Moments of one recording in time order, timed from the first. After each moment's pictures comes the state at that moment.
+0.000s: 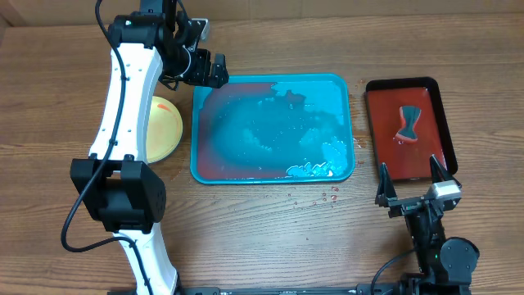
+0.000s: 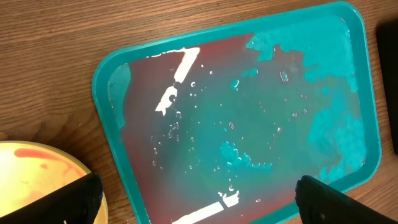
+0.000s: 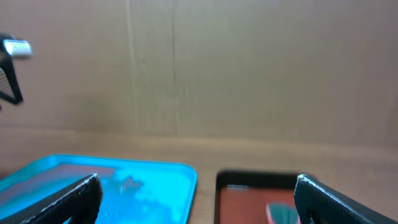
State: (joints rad) left arm -0.07 2.09 2.10 -1.25 0.32 0.09; right arm -0.04 0.01 0.02 0.10 -0.20 0.04
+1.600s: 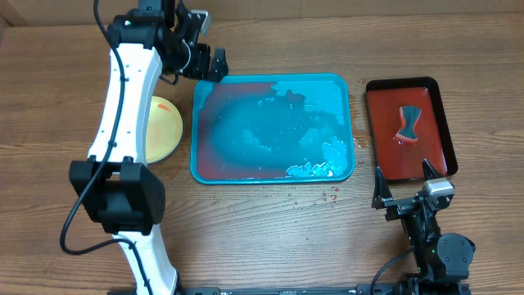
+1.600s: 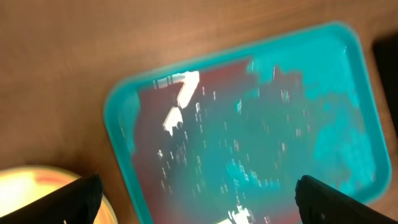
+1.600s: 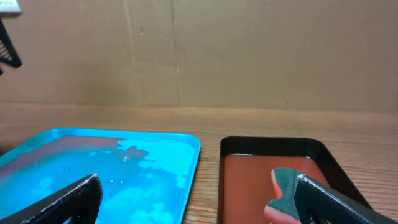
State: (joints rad) left arm -0.07 2.07 2.10 -1.15 0.31 0.11; right arm -0.04 0.01 0.02 -0.02 -0.21 0.04
